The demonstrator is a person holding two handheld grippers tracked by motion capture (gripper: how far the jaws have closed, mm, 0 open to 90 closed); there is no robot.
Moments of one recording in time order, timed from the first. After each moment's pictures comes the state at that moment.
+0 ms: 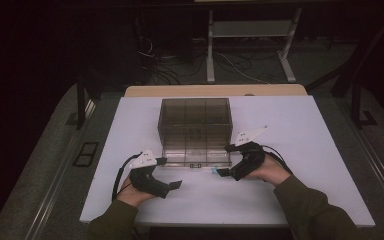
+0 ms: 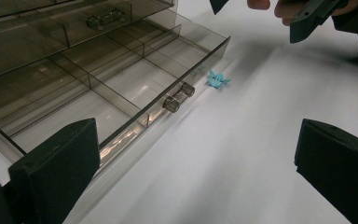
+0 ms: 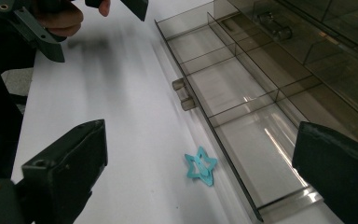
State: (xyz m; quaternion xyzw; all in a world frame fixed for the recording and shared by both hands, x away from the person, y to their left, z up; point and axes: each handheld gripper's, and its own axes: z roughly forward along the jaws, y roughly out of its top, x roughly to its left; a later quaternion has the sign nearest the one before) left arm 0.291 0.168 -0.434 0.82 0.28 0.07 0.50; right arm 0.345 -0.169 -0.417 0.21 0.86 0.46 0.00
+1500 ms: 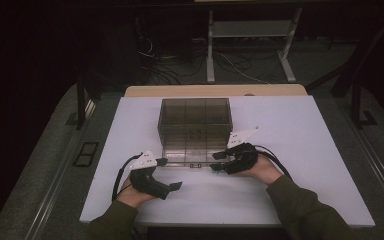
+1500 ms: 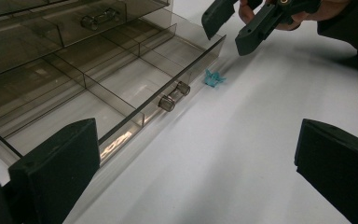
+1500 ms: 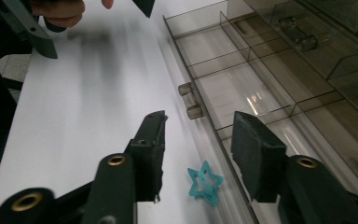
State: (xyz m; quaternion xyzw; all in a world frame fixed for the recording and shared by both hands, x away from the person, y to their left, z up) left arm 0.289 0.168 -0.433 0.82 0.27 0.07 0.50; right arm 0.348 -0.152 -0.422 0.18 0.88 0.45 0.01
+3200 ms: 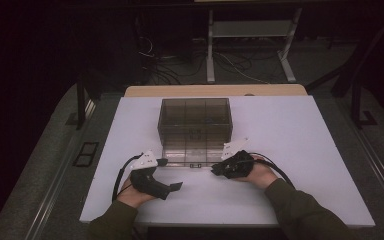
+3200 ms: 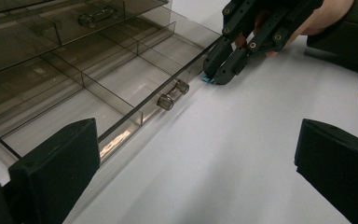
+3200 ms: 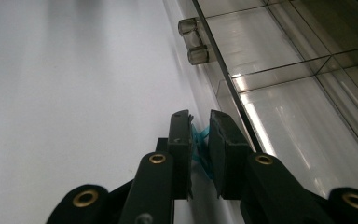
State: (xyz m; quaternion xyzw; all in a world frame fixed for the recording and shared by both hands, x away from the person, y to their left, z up) left arm 0.289 0.167 -0.434 0.82 0.27 0.07 0.50; right arm 0.345 -0.144 -0.451 0.13 0.92 0.38 0.05
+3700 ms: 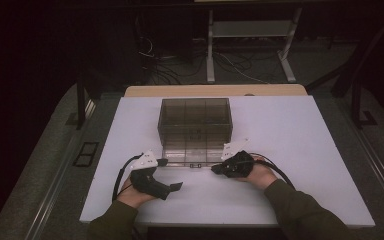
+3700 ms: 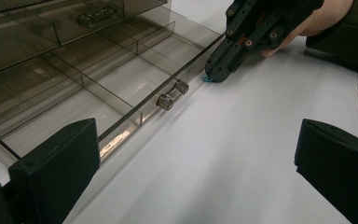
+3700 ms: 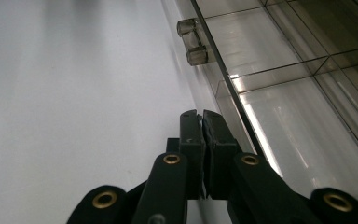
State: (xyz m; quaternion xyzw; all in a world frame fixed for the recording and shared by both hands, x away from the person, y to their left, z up) left arm 0.288 0.167 -0.434 0.82 0.27 0.07 0.50; right arm 0.342 -0.143 -0.451 0.14 0.91 0.38 0.05
